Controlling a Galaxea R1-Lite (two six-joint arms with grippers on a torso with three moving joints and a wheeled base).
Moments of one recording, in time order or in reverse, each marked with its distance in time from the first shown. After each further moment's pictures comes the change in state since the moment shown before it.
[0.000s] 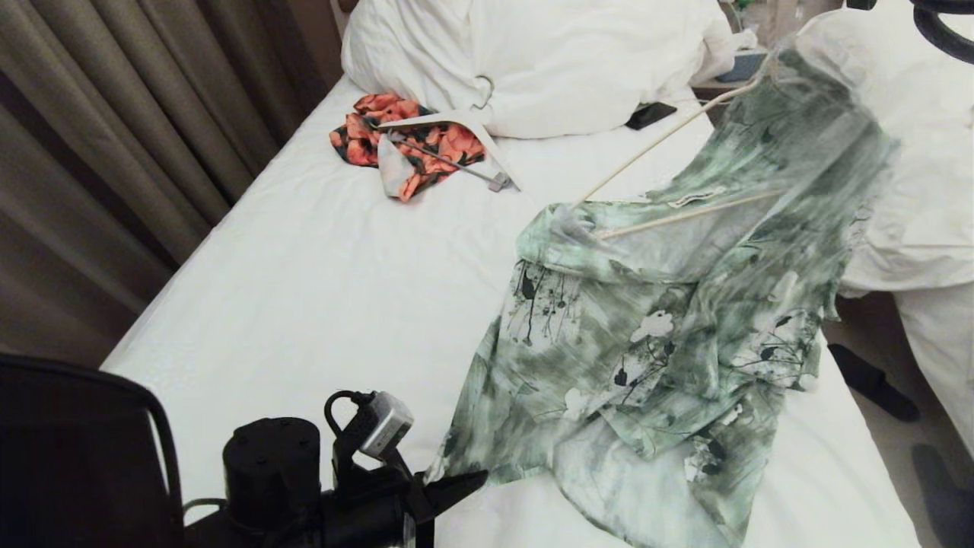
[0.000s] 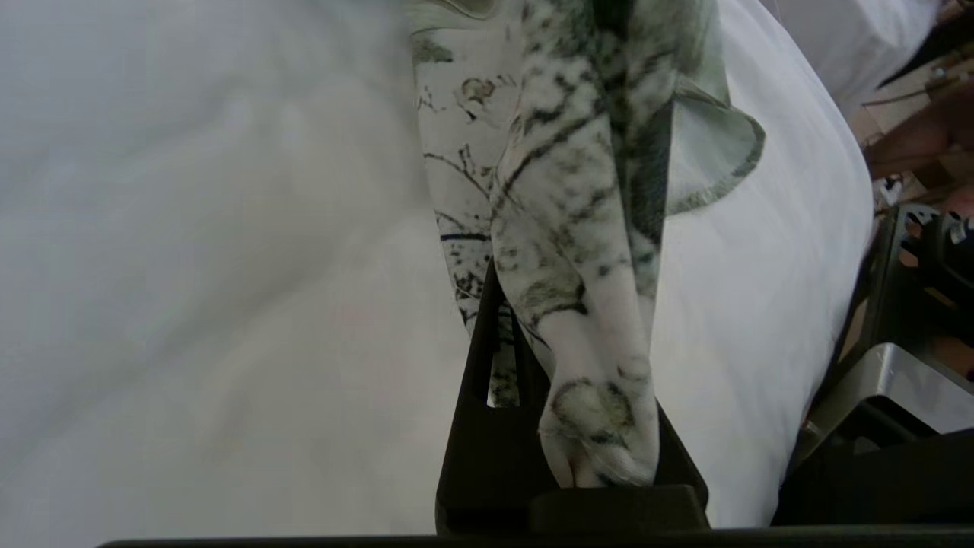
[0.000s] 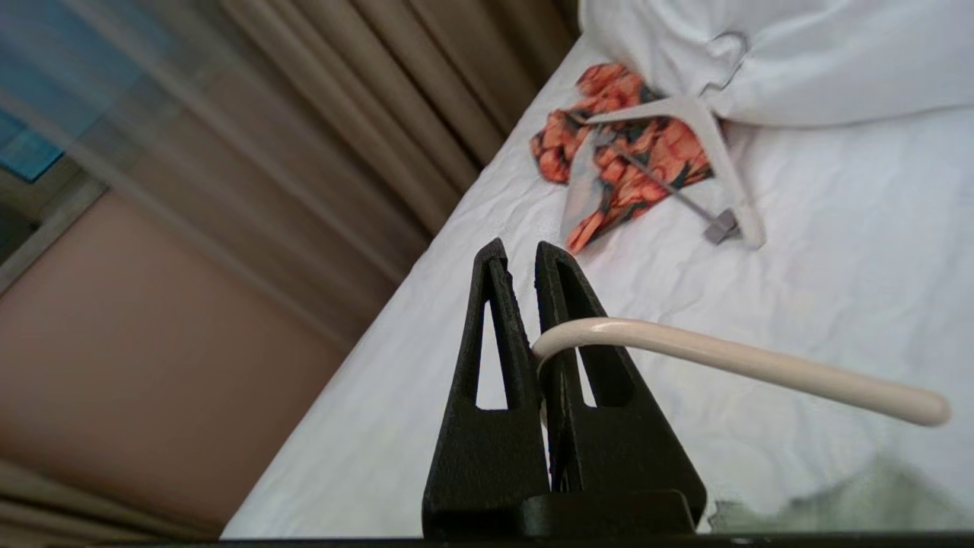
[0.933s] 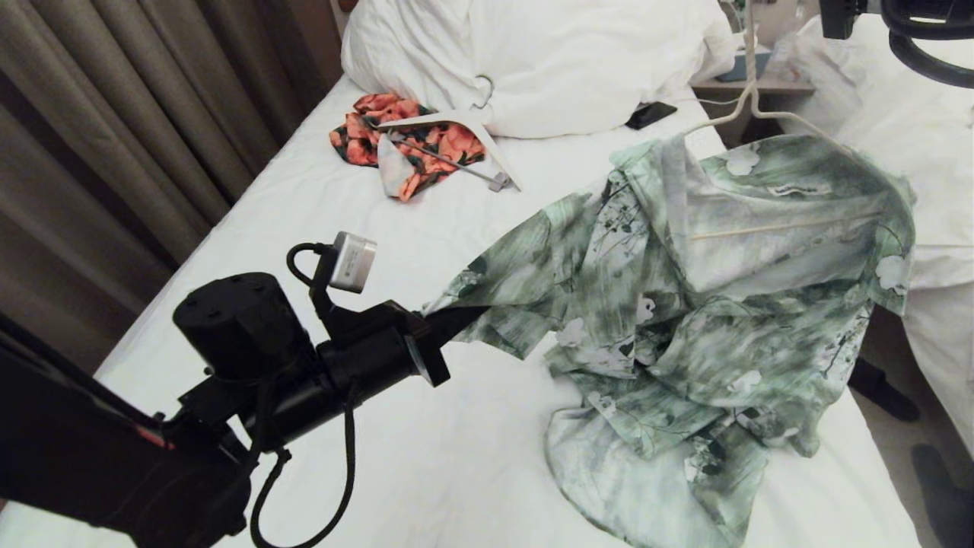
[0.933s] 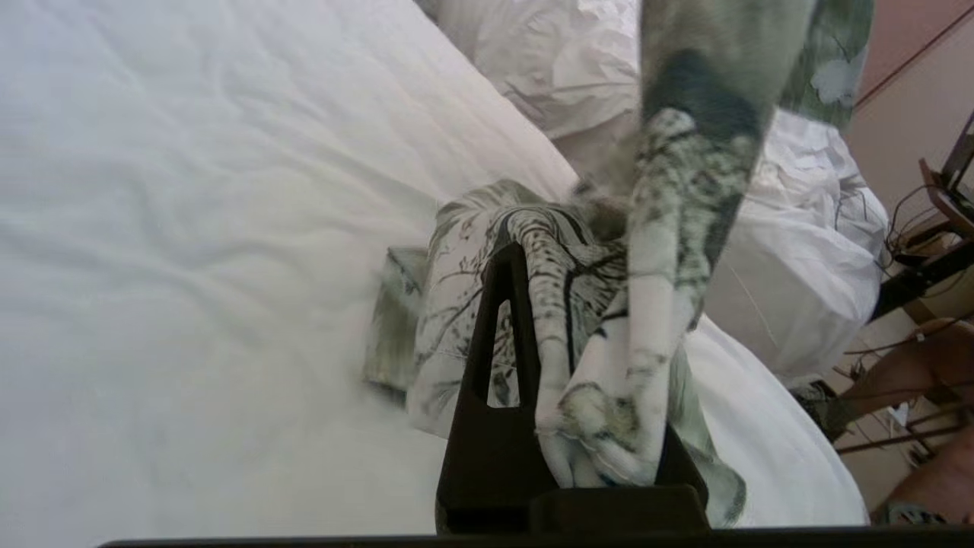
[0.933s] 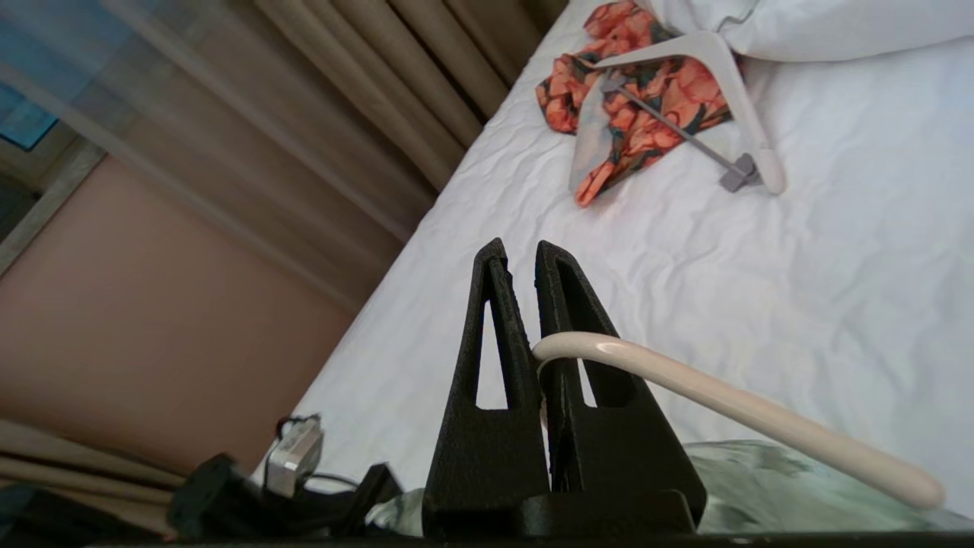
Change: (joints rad) left arm 0.086 -0.182 -0.412 0.179 -0.001 -0.137; right arm 0.018 0.012 0.003 0.067 0.016 0.002
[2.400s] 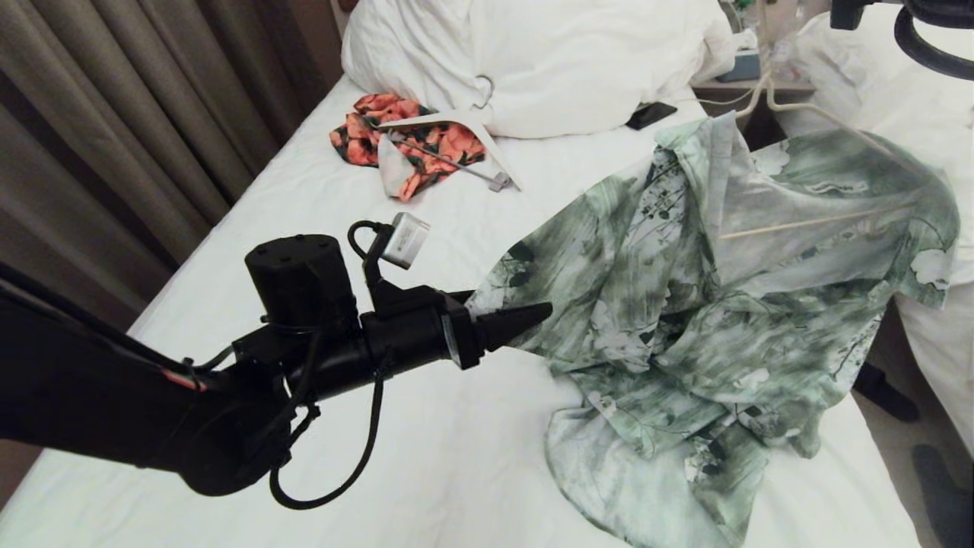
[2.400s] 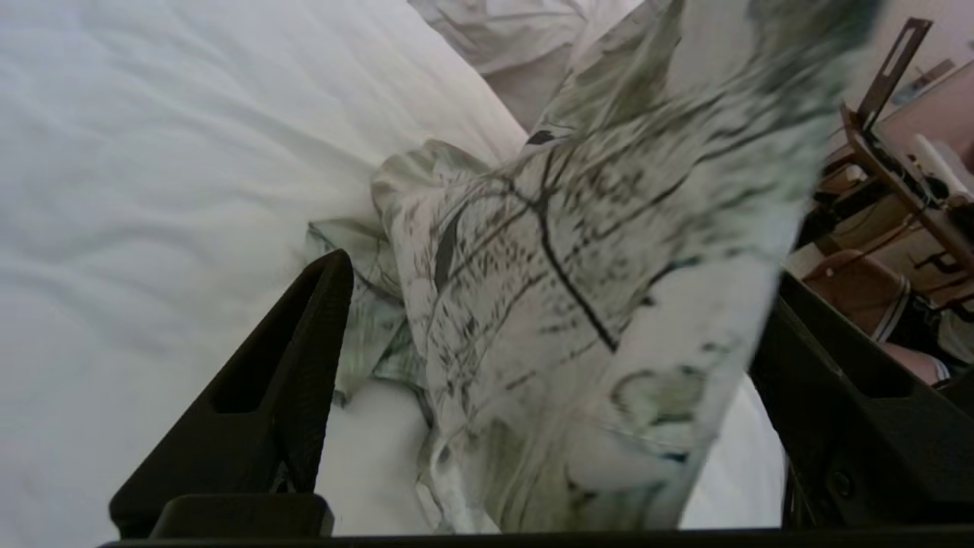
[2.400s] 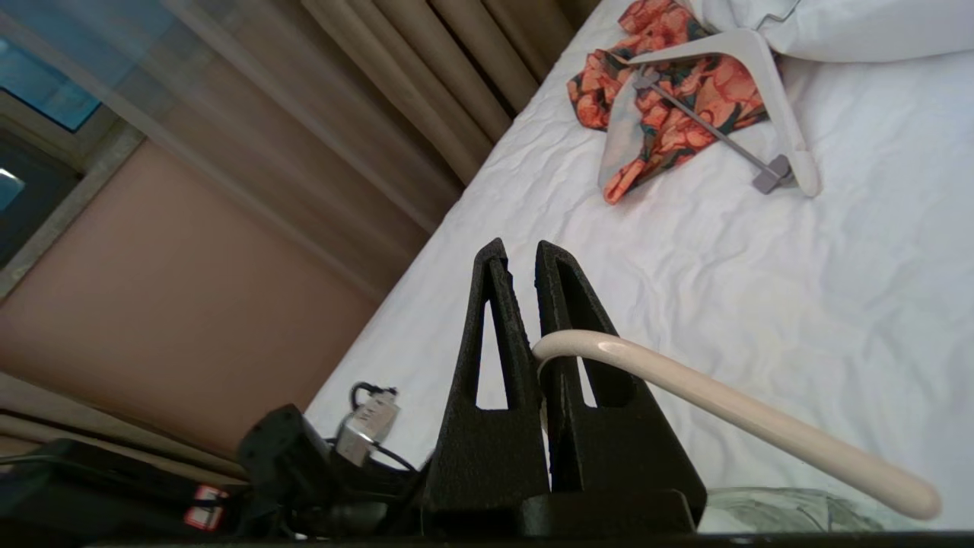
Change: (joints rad) left arm -0.028 0.043 -0.237 0.303 -0.131 -0.002; right arm 0.006 -0.013 -0.001 0.005 0.056 0.003
